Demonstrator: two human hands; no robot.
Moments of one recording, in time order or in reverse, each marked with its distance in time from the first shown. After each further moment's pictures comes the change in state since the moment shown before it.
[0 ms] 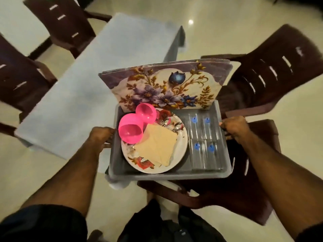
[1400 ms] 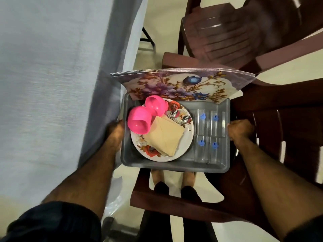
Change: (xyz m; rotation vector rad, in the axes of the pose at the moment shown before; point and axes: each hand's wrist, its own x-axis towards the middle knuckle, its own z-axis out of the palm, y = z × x) left_hand 0.252 -0.112 0.208 0.080 0.017 -0.092; right_hand 0.216 0.241 0.149 -0.361 0.200 0.239
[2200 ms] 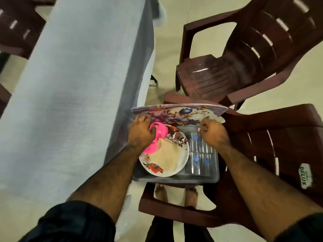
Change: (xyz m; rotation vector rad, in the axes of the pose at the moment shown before) left_hand -0.164 0.129 0.016 0.901 0.093 1.127; right_hand -0.111 -0.103 -0.108 -0.119 -0.030 -0.600
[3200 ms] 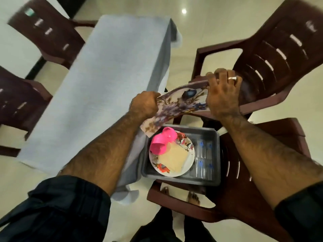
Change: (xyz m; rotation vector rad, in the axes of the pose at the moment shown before) left_hand 0.014 0.053 -0.188 0.070 -0.057 -0.080; right_hand -0.027 -0.130 -0.156 -0.476 0.654 -0.434
